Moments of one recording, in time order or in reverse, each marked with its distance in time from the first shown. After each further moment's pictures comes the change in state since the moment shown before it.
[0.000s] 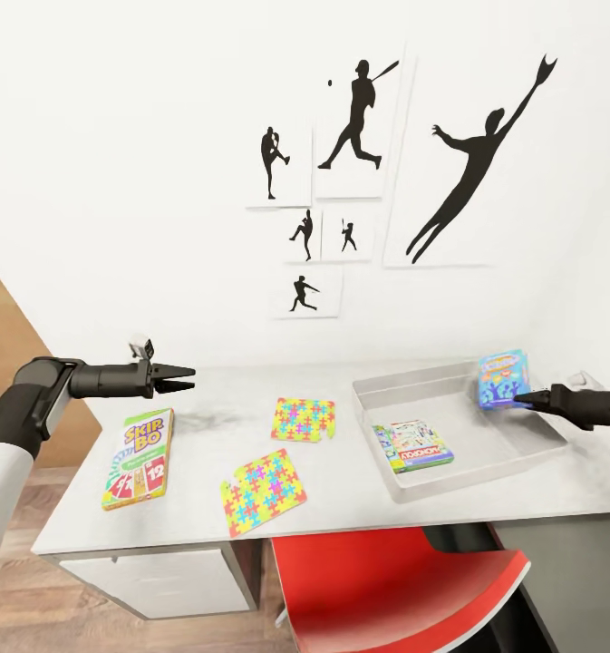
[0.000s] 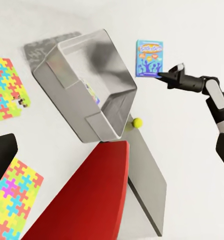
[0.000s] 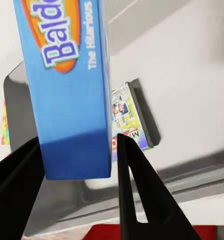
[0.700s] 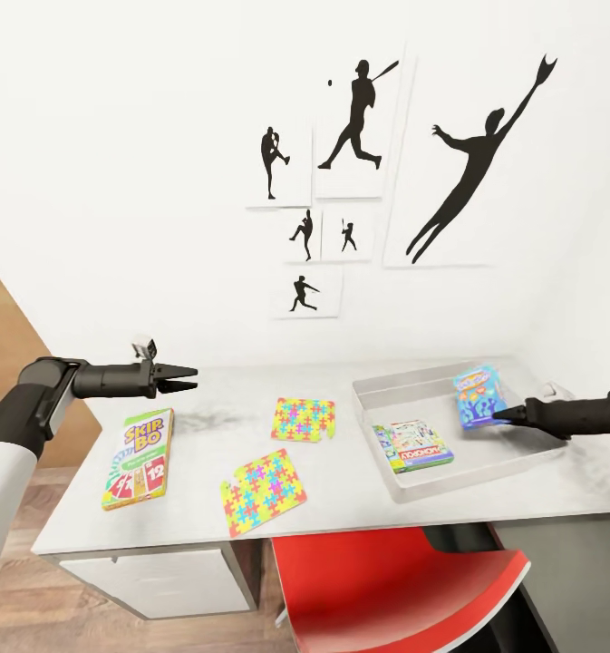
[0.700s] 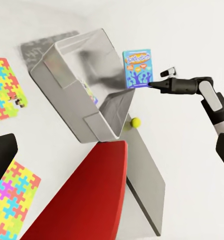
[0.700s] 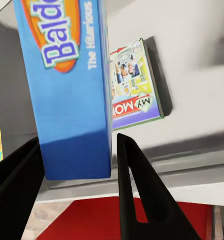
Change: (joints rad) left arm 0.000 -0.010 0.000 0.000 -0.001 0.000 0.000; right arm -0.001 0.004 0.177 -0.045 -0.003 0.000 0.036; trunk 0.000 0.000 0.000
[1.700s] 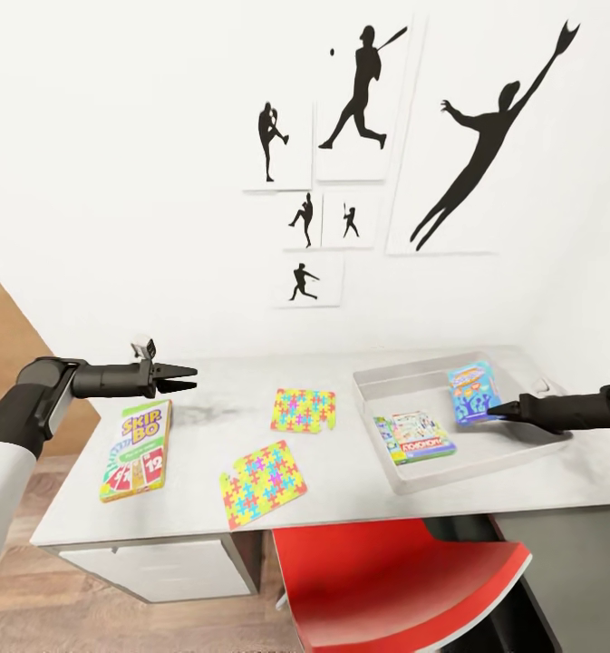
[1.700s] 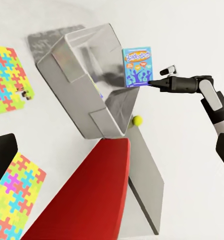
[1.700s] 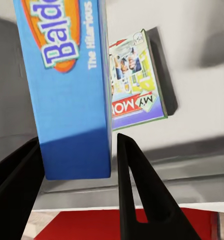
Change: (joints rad) left arm 0.000 0.002 0.002 0.000 0.002 0.000 0.000; right arm -0.023 0.017 0.012 0.002 0.004 0.000 -0.001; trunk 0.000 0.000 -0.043
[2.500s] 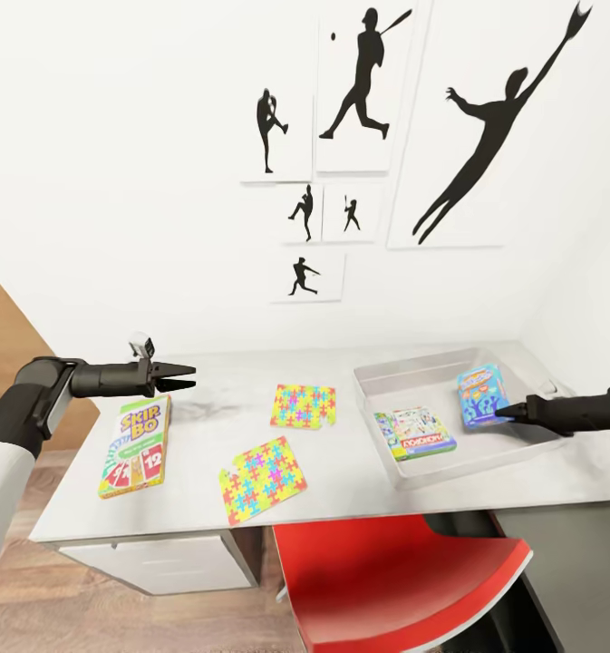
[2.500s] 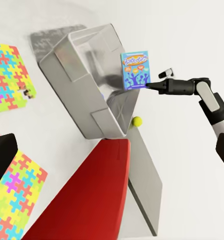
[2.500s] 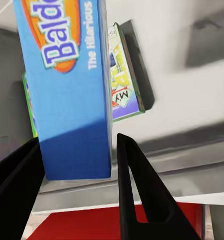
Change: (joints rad) left arm 0.000 0.002 0.005 -0.002 0.007 0.003 0.000; right arm -0.017 -0.007 0.000 0.049 0.025 0.000 -0.004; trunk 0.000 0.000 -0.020
